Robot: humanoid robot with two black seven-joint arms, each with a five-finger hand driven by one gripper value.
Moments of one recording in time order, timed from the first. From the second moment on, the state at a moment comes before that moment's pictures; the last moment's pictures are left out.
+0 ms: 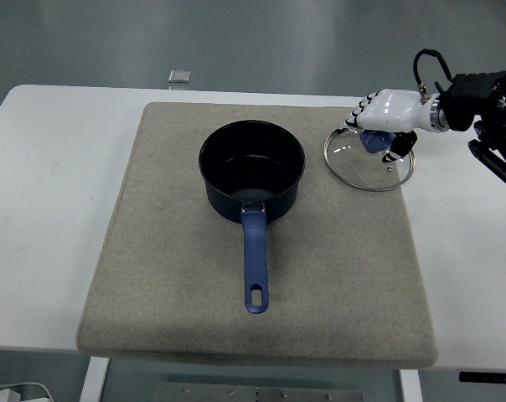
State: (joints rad) left arm -0.02 0.00 -0.03 -0.09 0.12 -0.05 0.08; right arm 1.36 -0.20 -0.39 0.40 -1.56 -0.09 0.61
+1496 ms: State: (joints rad) left arm -0.02 0.00 -0.03 -0.09 0.12 -0.05 0.08; right arm 1.51 -0.21 -0.29 0.39 -1.06 -0.21 0.61
